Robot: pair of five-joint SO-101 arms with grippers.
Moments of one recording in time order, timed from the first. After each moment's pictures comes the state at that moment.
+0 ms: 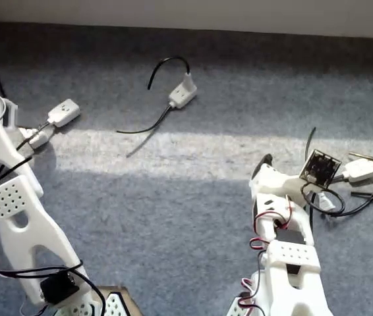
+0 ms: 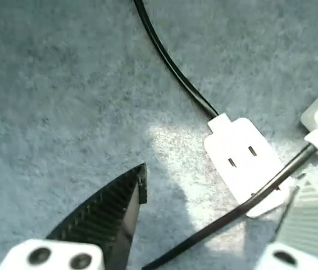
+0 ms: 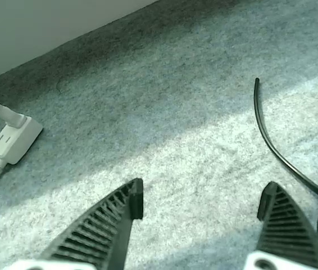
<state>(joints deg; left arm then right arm) -38.7 69.0 -87.8 93.8 -27.0 3.0 -50.1 87.8 -3.8 -18.2</state>
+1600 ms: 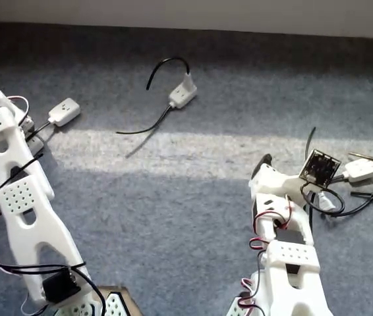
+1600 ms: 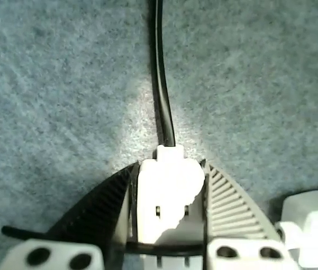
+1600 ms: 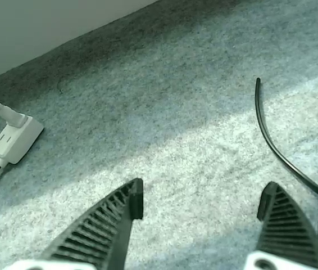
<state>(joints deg) -33.2 79.1 -90.7 94.5 23.1 2.8 -50.1 87.8 -3.8 -18.2</state>
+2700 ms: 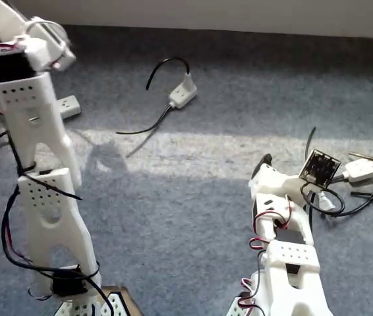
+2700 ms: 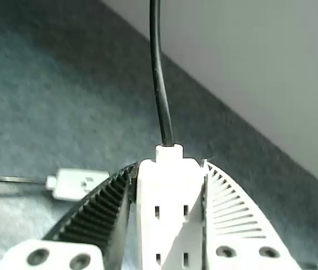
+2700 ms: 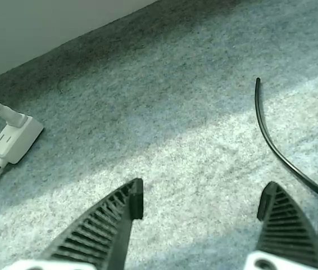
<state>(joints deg) -16.2 50.4 -92.9 91.1 31.8 2.8 -50.1 87.8 -3.8 -18.2</state>
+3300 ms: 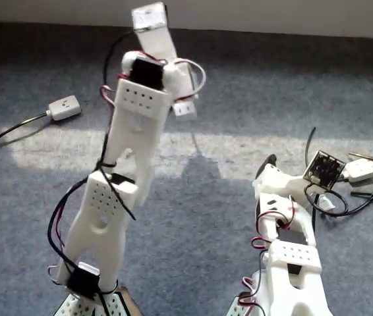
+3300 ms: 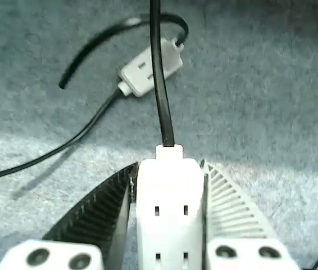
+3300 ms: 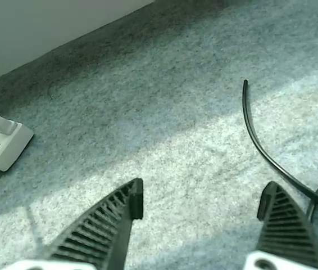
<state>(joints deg) 16.7 50.3 -82.3 101.3 33.6 5.0 -50.1 87.8 -3.8 -18.2</state>
